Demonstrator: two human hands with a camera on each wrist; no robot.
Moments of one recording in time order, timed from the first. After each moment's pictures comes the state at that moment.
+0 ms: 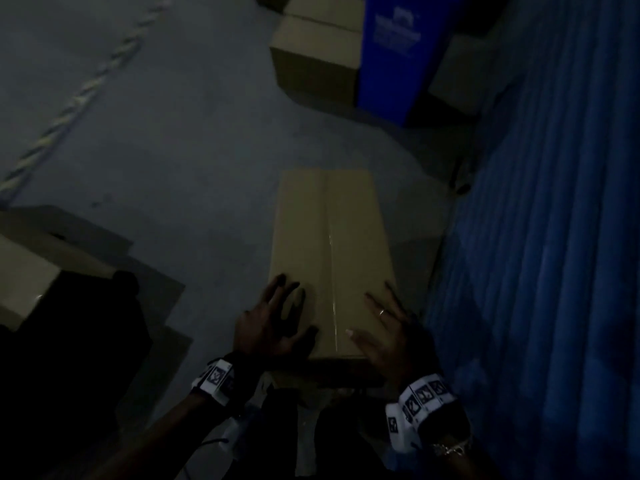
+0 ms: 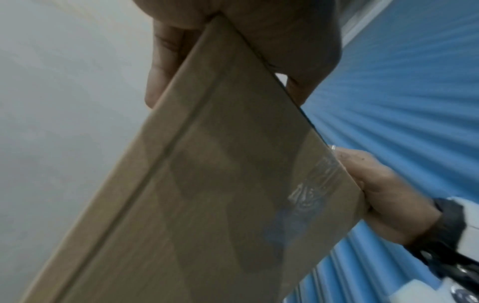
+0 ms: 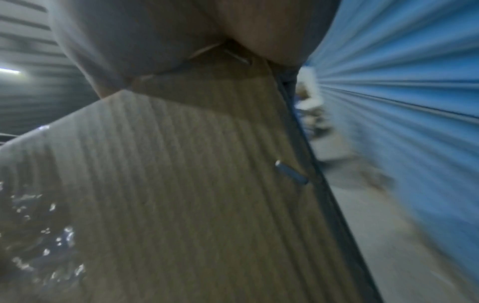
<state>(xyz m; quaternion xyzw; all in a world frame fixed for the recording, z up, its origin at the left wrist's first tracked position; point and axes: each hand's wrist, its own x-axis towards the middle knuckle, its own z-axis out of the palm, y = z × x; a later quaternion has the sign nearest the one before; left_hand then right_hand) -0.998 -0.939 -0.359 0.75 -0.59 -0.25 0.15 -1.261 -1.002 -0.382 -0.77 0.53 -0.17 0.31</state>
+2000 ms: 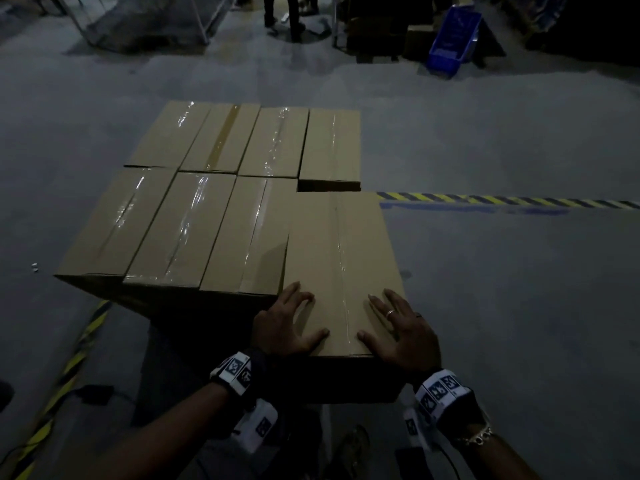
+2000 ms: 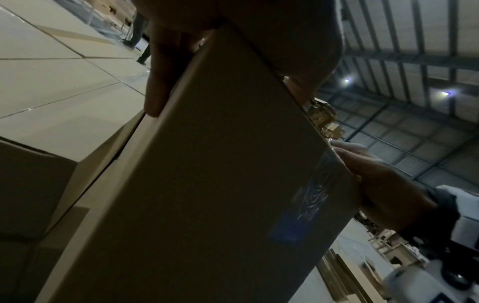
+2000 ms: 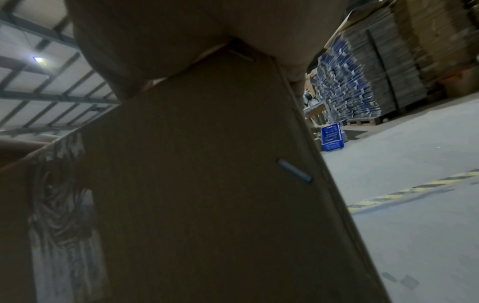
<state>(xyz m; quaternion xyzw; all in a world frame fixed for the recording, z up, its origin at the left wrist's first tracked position) -0.308 -0.683 -0.277 0.97 -0.09 -0.01 0.24 -0.334 -0.952 -0.283 -0.96 -0.05 -0.02 0.27</state>
